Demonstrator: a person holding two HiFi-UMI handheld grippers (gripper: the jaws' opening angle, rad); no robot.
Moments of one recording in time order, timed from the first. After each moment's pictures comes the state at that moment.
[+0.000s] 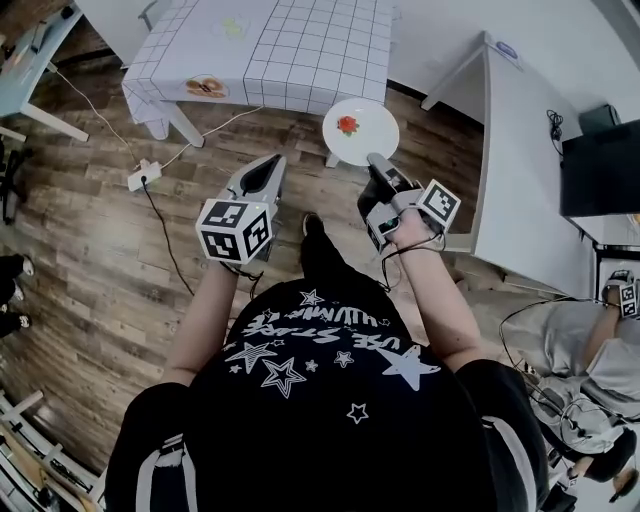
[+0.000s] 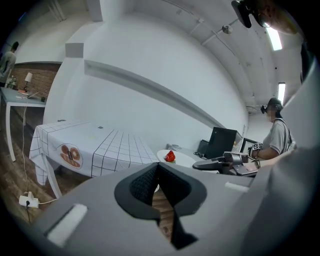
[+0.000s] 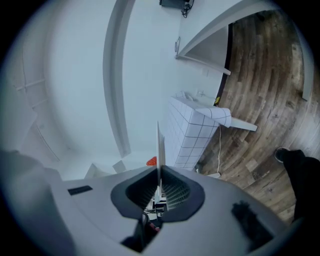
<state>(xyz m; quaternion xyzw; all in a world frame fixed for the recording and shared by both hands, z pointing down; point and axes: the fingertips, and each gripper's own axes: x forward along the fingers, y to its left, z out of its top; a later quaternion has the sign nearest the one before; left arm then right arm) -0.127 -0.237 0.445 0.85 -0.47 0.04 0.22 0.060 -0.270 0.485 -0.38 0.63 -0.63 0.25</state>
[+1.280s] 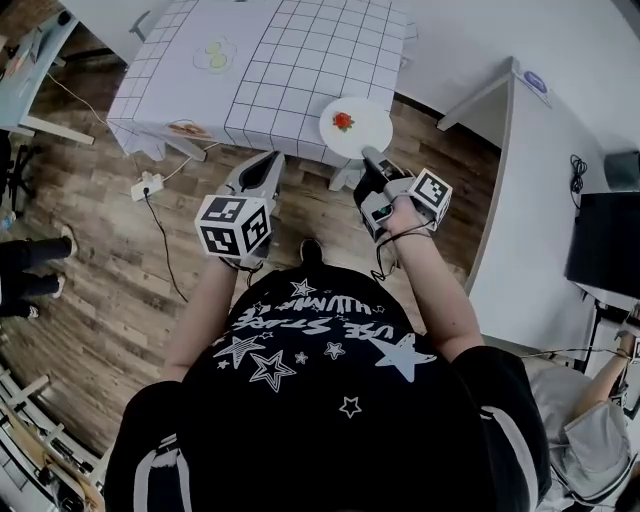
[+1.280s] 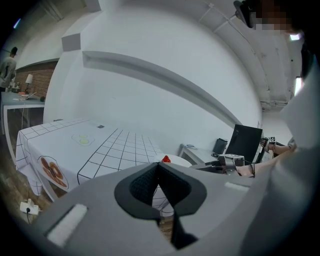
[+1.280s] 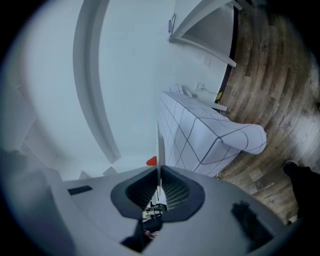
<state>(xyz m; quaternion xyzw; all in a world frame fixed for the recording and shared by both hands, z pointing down) -0.099 -0.393 0.473 0.83 -0.51 0.06 0.23 0.082 -0.452 0.552 -0.35 0.61 -0.67 0.23</state>
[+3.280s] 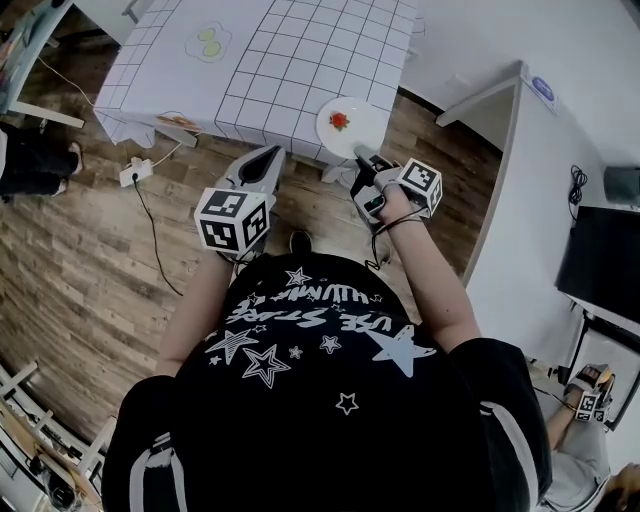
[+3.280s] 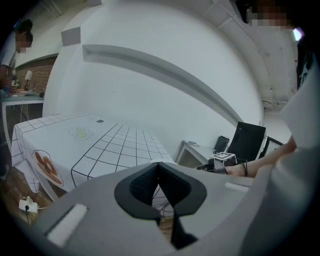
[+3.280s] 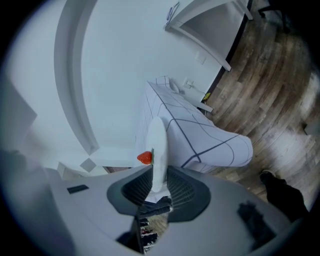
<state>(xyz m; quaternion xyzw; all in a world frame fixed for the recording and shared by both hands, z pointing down) -0.092 -0.438 0.490 0.82 -0.51 0.08 0.25 0.077 -0.494 0.604 -0.39 0.59 -0.70 0.12</state>
